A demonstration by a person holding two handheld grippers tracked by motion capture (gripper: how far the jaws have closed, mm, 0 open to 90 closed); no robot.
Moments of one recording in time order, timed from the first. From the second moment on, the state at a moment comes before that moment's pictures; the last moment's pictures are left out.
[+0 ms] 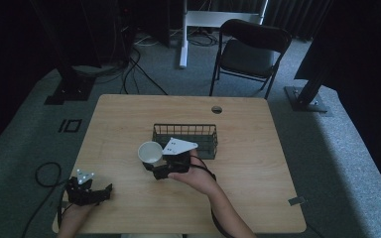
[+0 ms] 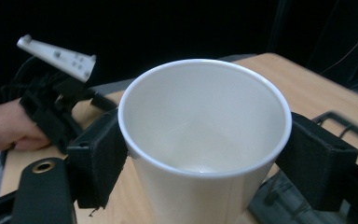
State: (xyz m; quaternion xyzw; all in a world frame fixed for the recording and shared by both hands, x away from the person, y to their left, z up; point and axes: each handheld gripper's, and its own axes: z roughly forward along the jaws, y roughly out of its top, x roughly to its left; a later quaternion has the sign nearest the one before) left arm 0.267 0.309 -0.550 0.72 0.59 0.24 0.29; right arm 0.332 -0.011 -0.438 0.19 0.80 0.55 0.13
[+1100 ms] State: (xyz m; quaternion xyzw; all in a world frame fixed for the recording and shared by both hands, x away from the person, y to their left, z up) left arm 0.267 0.309 -0.550 0.72 0.59 0.24 0.29; right arm 0.387 -0.041 -0.403 0.33 0.73 0.55 0.25
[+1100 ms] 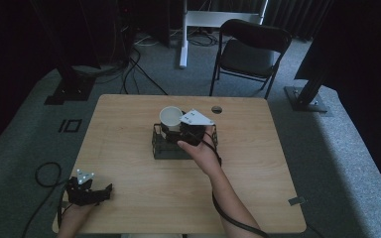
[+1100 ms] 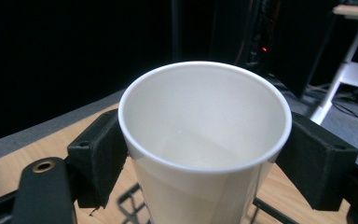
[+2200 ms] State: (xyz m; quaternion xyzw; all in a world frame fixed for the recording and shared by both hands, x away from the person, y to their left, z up) left arm 0.267 0.309 -0.550 0.72 0.59 0.24 0.29; right arm 0.410 -0.047 -0.460 0.42 0.73 0.48 0.25
